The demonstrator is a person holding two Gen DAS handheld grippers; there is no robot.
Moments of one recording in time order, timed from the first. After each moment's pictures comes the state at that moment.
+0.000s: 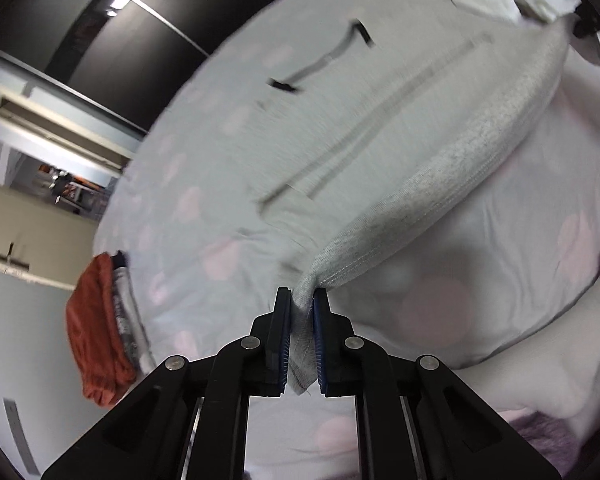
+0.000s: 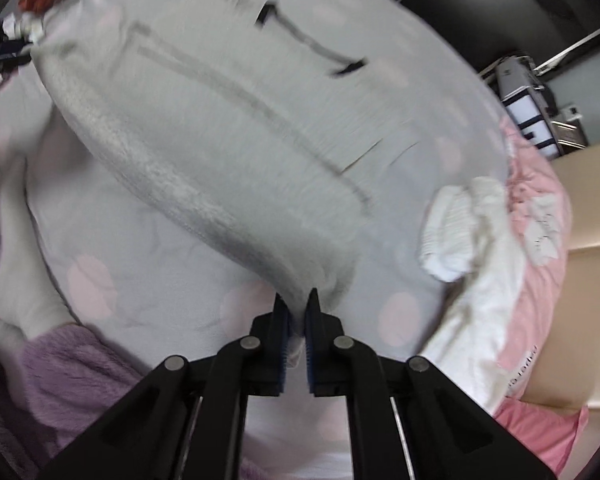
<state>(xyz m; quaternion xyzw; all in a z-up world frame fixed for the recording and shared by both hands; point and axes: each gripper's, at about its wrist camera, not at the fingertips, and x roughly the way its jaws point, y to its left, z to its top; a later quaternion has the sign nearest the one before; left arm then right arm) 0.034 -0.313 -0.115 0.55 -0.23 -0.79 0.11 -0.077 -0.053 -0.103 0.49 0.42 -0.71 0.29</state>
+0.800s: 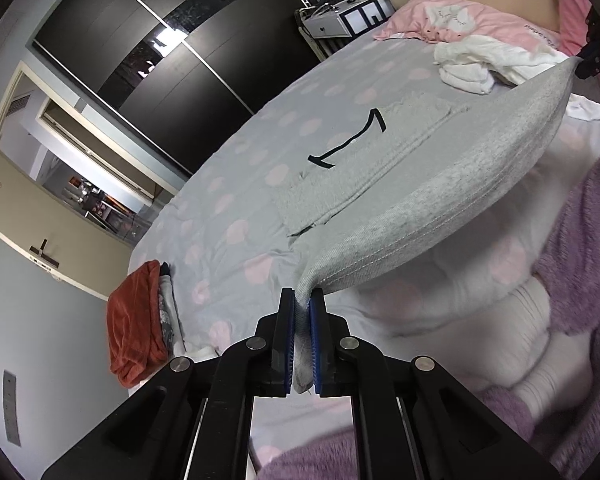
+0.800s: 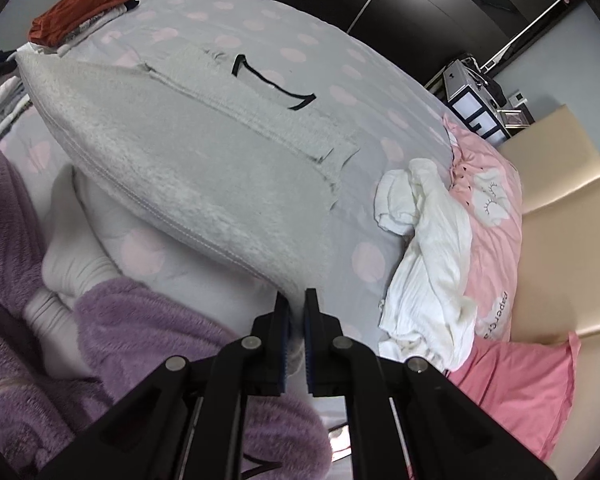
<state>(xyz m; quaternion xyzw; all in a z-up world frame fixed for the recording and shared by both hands) 0.151 -0.245 -0.007 0.46 -0.24 -0.85 0.12 0.021 0.004 -0.016 0.46 0.38 -0.76 0.26</state>
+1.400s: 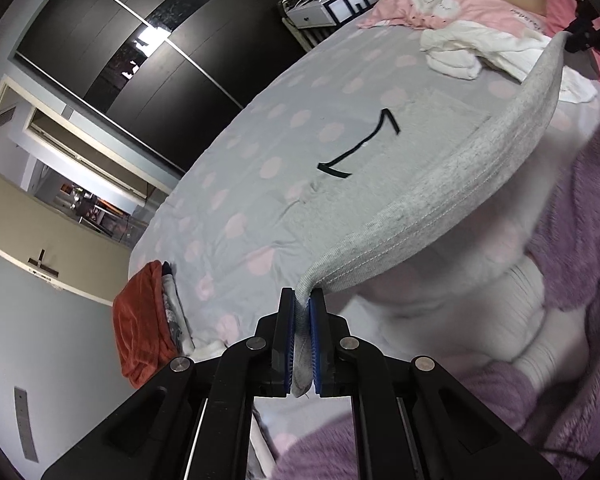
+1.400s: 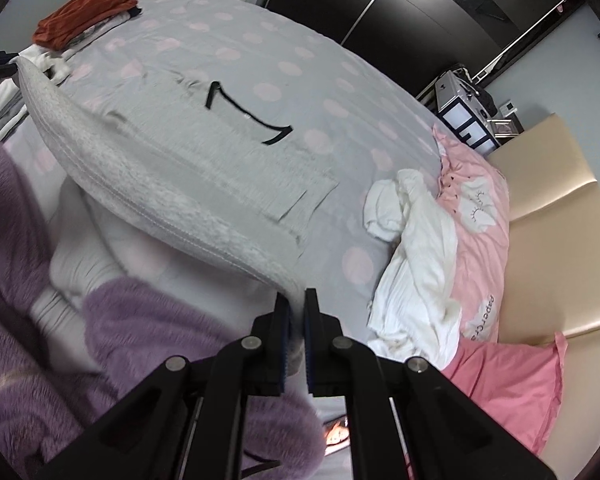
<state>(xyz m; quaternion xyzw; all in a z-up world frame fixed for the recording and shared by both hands) 0.136 -0.249 0.002 0.49 -0.25 -0.83 0.12 0.020 -0.004 0.002 0.43 0.39 -0.77 0.25</state>
